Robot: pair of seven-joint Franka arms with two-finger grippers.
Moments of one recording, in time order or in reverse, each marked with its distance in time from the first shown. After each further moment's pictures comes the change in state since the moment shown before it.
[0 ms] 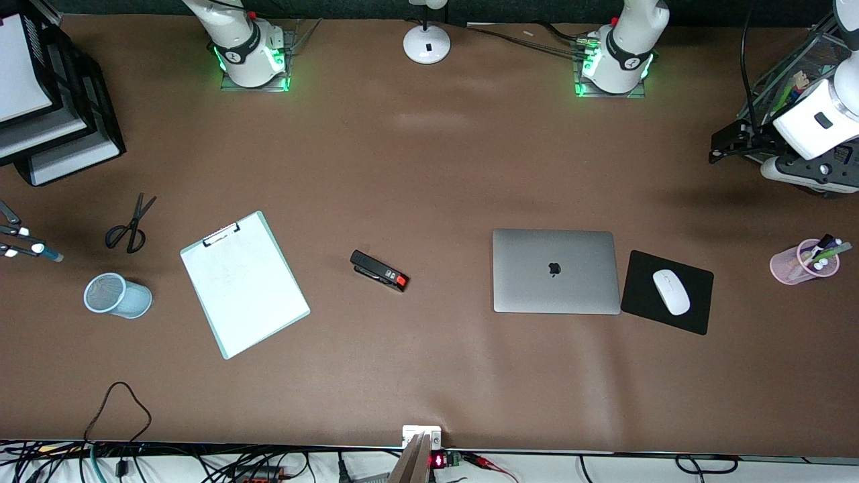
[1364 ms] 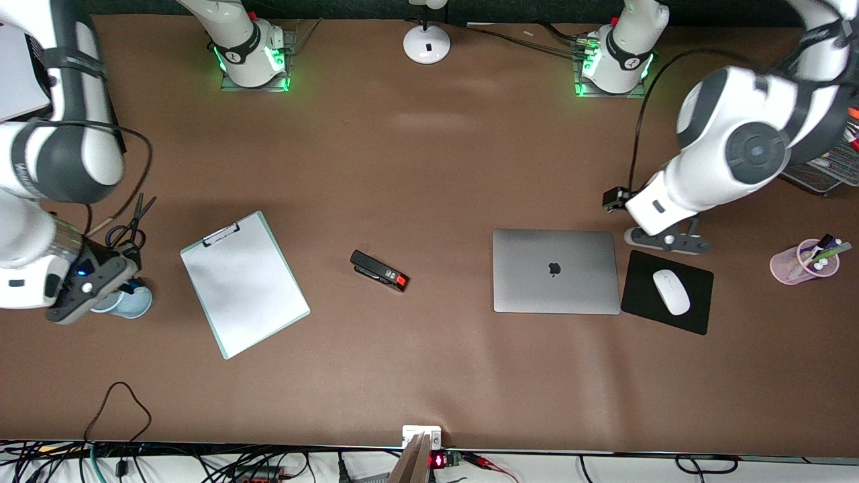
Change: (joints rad) left arm 0.154 0.284 -0.414 0.078 0.089 0.075 -0.311; right arm 0.525 -0.112 0.007 -0.097 -0.784 0.448 1.132
